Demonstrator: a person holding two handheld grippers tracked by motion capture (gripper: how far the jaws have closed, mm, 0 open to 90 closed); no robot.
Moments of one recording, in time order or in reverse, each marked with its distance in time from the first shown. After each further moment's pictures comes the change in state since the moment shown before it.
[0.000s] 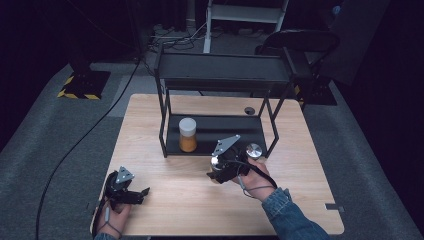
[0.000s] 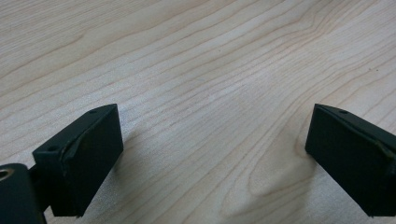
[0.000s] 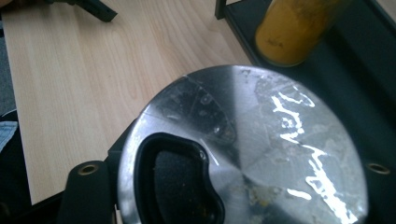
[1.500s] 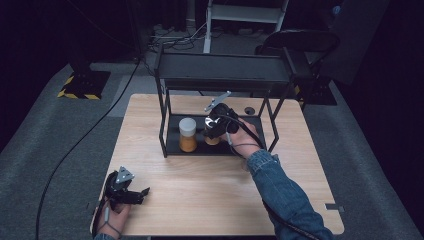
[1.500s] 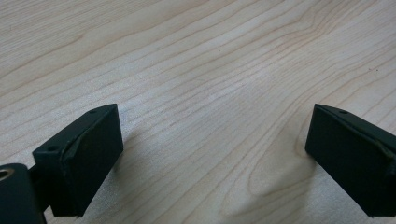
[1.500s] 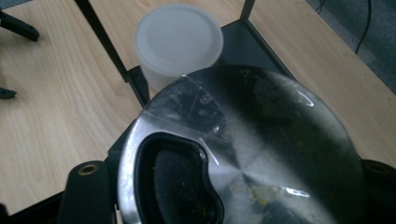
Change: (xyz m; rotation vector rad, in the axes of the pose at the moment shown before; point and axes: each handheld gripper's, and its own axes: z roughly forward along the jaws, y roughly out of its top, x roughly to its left) left arm 0.000 0.000 0.000 0.000 0.000 0.000; right arm -0.082 0.071 0.016 -0.004 -0.099 0.085
